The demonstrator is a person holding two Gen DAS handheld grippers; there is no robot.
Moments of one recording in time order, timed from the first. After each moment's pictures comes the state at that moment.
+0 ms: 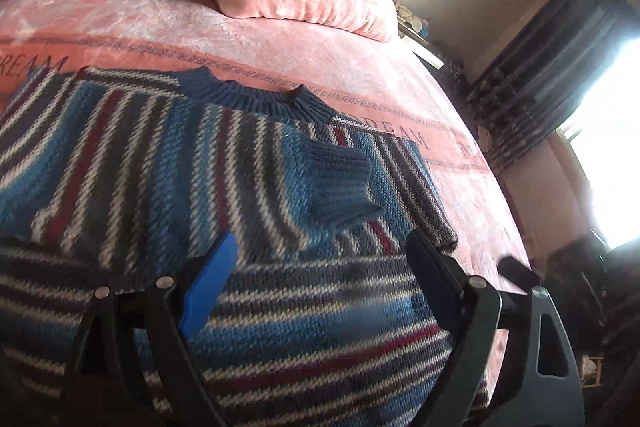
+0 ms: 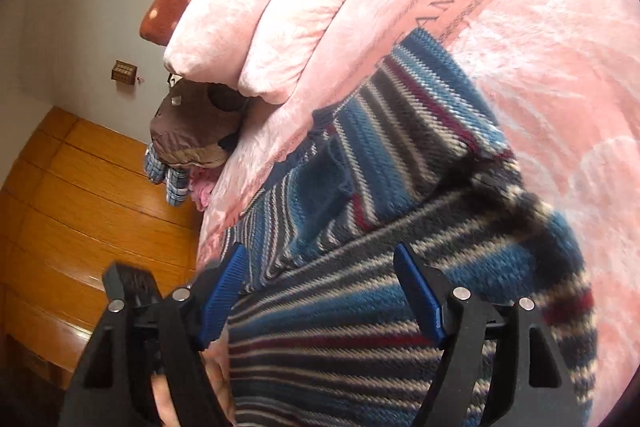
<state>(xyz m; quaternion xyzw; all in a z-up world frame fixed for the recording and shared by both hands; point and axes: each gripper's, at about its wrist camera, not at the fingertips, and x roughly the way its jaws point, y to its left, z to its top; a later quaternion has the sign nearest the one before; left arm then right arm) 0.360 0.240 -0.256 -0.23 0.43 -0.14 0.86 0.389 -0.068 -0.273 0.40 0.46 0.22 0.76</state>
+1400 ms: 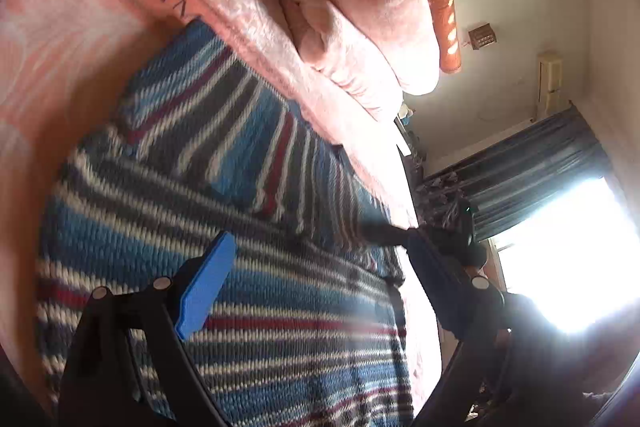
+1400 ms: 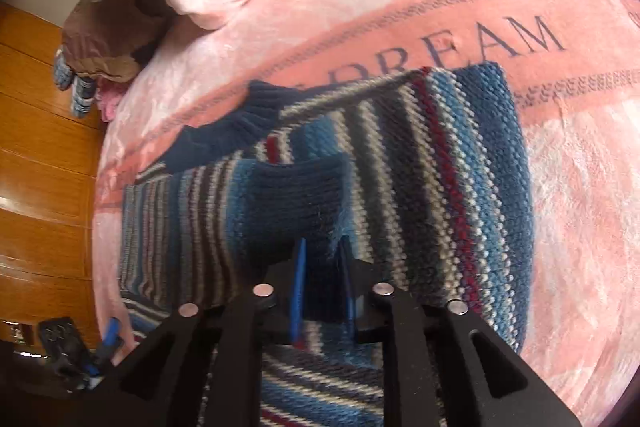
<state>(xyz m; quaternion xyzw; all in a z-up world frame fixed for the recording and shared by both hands) 0.279 0.395 -0.271 -0.44 0.34 -0.15 0.82 0.529 -0.009 -0.287 0.16 0.62 0.17 0.75</state>
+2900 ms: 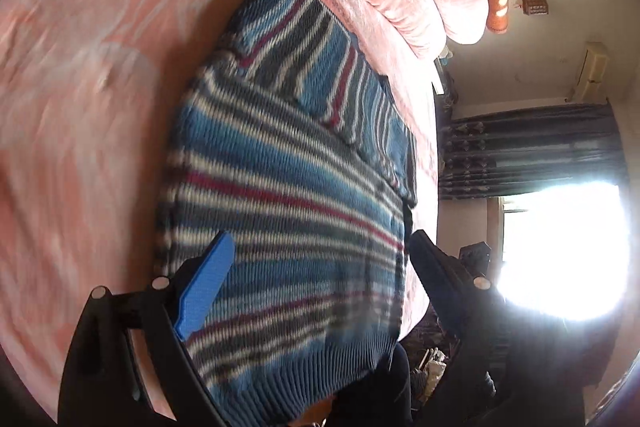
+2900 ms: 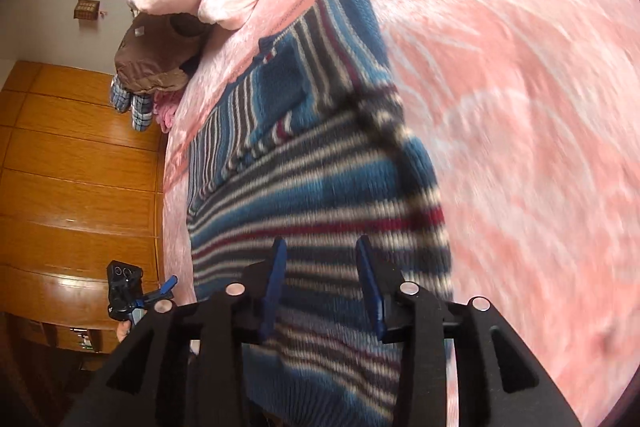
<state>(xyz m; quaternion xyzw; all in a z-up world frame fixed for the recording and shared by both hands) 0.201 0.449 -0.270 -0.46 0.51 -0.15 0.71 0.333 -0.137 -0.268 0.31 0.60 0.23 0.71</state>
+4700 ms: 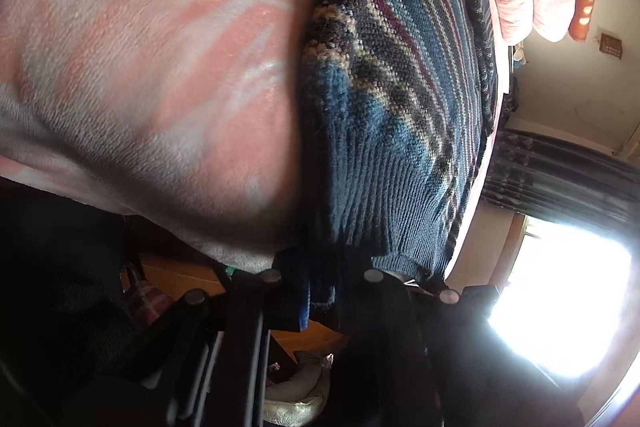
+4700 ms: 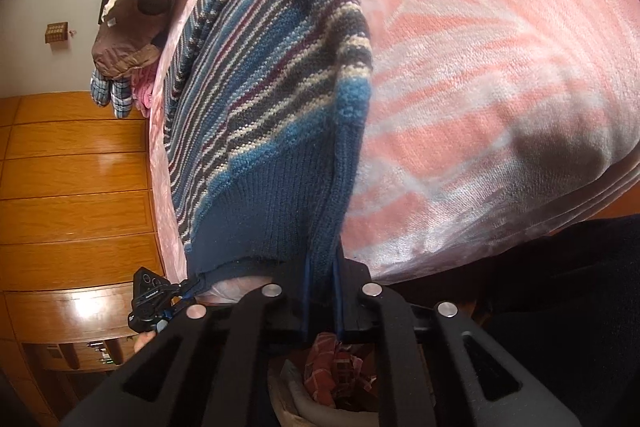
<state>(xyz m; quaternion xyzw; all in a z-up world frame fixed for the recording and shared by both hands) 0.030 0.383 -0.358 -0.52 0.59 -0.06 0.61 0.127 -0.130 -0.311 0.36 0.63 0.17 0.67</state>
